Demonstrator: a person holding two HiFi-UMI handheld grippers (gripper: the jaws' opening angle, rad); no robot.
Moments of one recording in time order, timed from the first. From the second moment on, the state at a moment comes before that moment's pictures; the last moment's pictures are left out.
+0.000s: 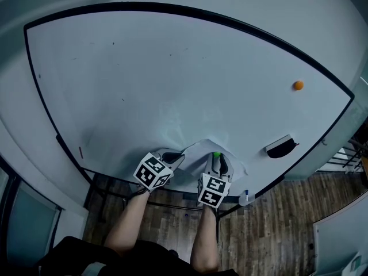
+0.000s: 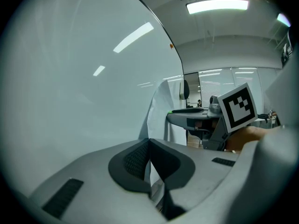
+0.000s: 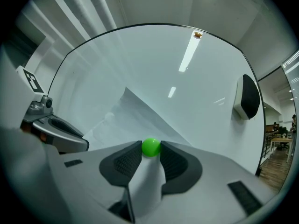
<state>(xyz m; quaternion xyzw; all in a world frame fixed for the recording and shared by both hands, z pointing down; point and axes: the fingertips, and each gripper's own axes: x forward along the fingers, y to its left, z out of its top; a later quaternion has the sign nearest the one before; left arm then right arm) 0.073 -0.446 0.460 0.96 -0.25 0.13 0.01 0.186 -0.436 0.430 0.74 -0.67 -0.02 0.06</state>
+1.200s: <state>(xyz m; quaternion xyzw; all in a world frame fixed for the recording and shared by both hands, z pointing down) 0.049 -0.440 0.467 0.94 -0.30 0.13 0.02 0.186 -0.434 0.435 0.73 -0.68 -0.02 0.07</state>
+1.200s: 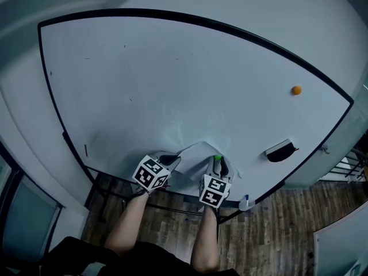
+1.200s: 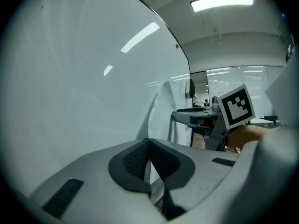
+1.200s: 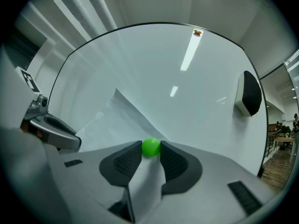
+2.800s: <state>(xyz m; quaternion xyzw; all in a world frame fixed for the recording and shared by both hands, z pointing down) 0.002 -0.451 0.489 0.92 -0.36 0.13 0.06 0.200 -0.435 0.441 0.74 -0.67 0.00 0.06</state>
